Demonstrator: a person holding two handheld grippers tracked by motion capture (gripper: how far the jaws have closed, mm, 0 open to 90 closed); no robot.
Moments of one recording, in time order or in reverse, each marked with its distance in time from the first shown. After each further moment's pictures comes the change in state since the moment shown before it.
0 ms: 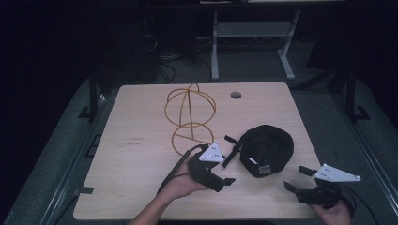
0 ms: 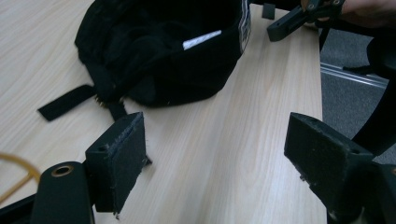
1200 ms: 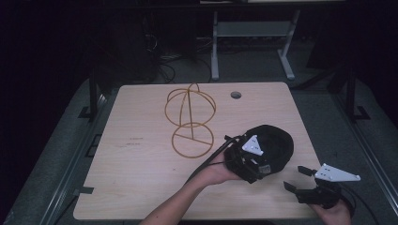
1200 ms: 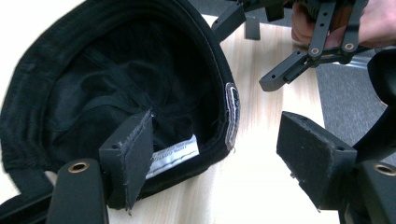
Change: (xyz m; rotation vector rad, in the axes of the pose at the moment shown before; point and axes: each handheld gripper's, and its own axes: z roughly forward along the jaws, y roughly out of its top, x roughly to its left) left arm -0.003 0.061 0.071 0.066 -0.091 0.077; right arm 0.000 0.001 0.000 0.000 0.012 0.000
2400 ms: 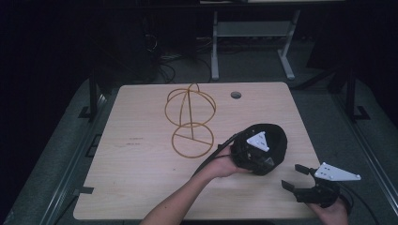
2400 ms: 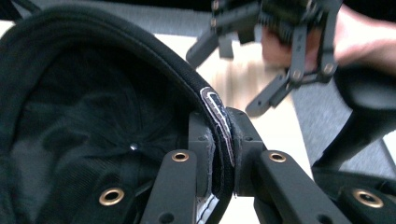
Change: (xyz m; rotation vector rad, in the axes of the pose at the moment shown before) left arm 0.012 0.019 0.000 -0.059 -0.130 0.047; right arm 0.004 0.006 0.001 -0.063 0.044 0.015
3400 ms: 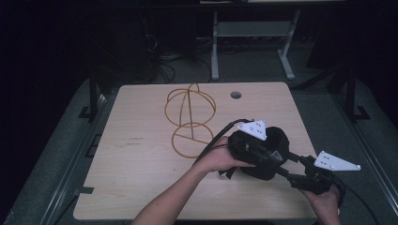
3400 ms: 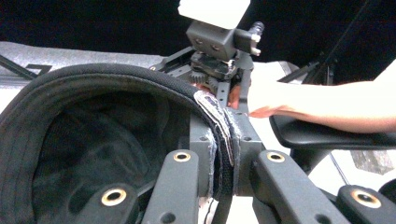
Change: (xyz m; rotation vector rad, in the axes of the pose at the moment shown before) left arm -0.011 0.032 -0.036 -0.126 -0.158 0.051; right arm 0.004 0.036 0.011 -0.176 0.099 -0.010
